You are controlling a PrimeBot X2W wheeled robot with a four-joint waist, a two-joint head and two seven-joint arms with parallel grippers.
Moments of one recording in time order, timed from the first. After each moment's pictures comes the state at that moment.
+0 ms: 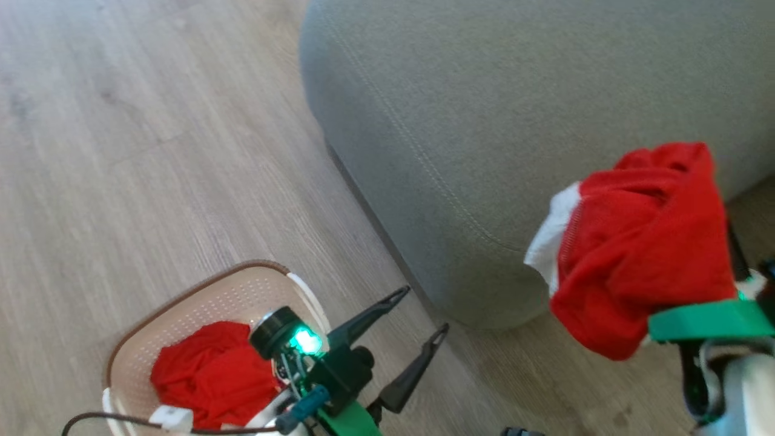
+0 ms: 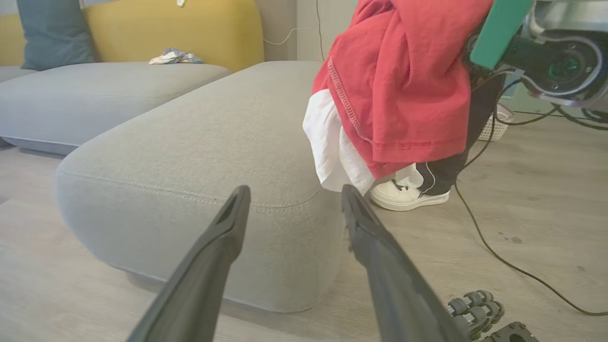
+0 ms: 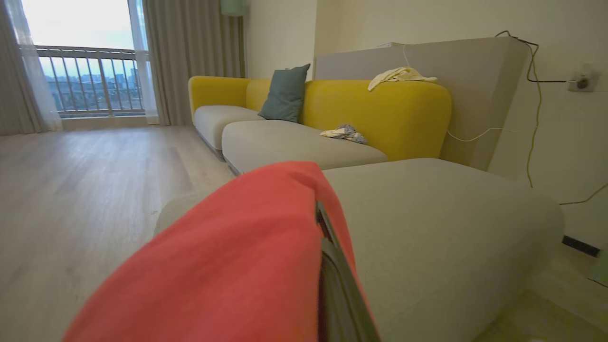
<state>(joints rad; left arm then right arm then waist) -0.13 0.16 -0.63 0.07 -0.09 -0.13 -0.26 -0.08 -0.05 -0.17 0.01 0.09 0.13 -0.26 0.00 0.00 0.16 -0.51</state>
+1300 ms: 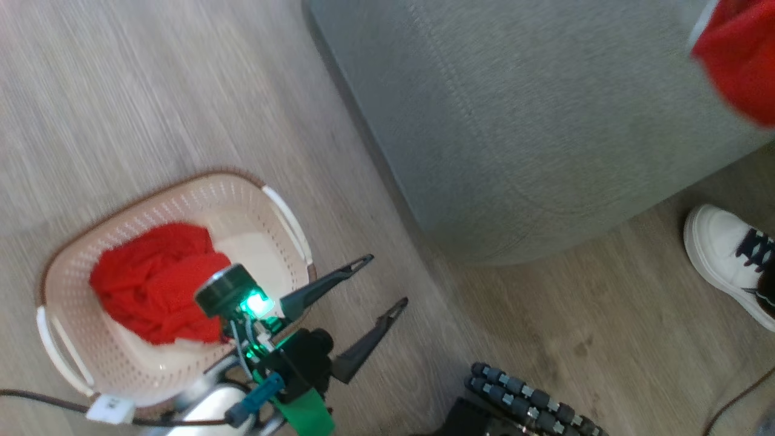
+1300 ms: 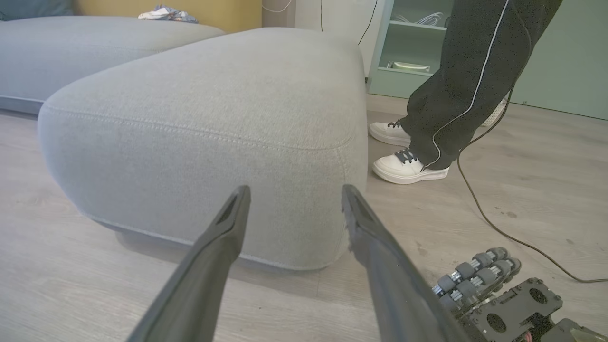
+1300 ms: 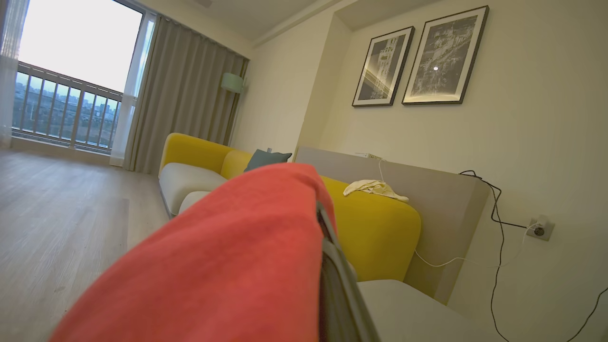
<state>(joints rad) -0.23 0.36 -0.67 -0.05 -0.06 -0.13 -0.26 -0.60 -0.21 -0.35 0.03 0.12 0.13 -0.26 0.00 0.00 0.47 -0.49</state>
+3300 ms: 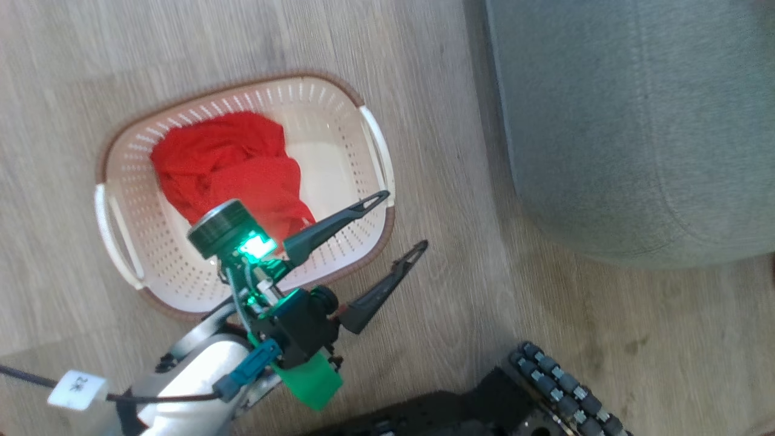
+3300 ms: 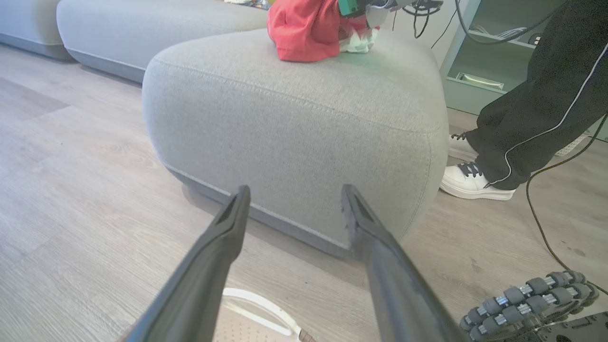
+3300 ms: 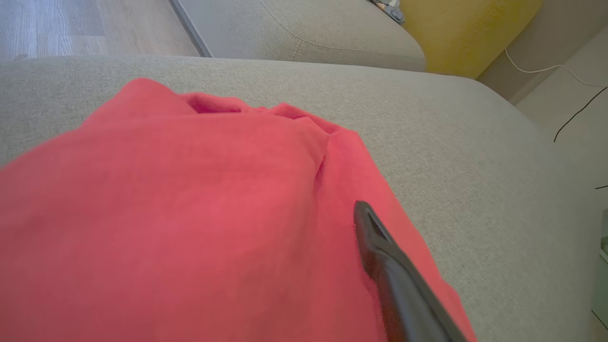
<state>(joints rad) -0.39 0.38 -0.68 -0.14 -0.07 -0.13 -0.26 -1.24 -0.26 -0.77 1.01 -0.48 0.13 -0.11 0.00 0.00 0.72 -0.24</state>
